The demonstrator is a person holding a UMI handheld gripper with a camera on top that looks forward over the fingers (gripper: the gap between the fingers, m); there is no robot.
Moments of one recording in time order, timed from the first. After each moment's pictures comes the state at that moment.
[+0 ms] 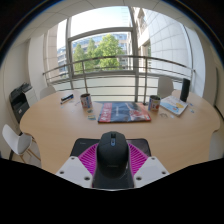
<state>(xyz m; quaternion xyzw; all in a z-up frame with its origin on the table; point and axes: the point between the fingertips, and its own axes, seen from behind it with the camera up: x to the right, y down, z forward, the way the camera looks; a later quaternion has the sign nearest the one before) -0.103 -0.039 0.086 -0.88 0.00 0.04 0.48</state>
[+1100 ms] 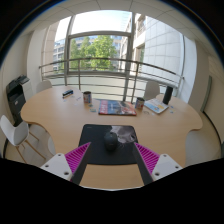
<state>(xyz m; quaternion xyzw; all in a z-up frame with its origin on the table) -0.127 -0.200 0.164 -0.88 0.01 -0.05 0.47</state>
